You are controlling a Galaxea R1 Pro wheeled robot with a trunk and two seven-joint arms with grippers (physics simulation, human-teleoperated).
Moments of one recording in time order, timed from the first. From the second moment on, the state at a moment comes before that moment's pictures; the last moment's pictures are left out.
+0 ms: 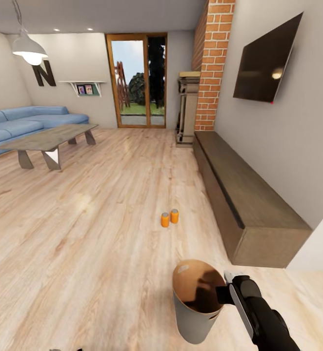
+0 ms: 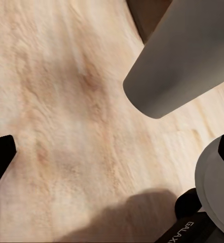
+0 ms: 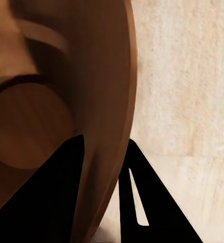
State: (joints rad) left arm 0.01 0.12 0.45 -0.87 -0.01 0.05 -1.16; right arm -0.38 -0.01 0.01 -1.11 0.01 0.99 -0.06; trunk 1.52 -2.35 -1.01
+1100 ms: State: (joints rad) left arm 0.01 0.12 0.45 -0.87 -0.01 0.05 -1.16; right arm -0.38 -0.01 0.01 -1.11 0.01 0.99 -0.06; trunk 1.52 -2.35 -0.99
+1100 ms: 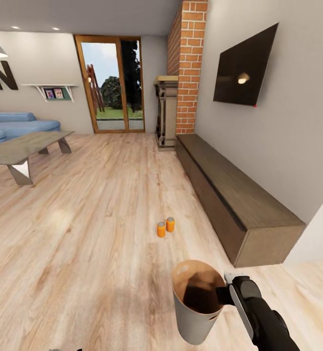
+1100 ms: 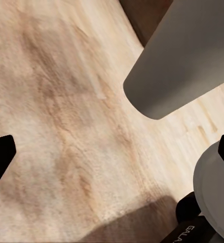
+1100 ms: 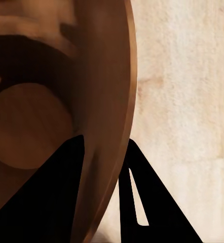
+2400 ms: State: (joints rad) left arm 0.01 0.12 0.45 -0.87 -0.01 0.05 -1.16; right arm -0.38 0.00 0.01 -1.09 0.01 0.99 -0.06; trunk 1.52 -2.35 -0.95
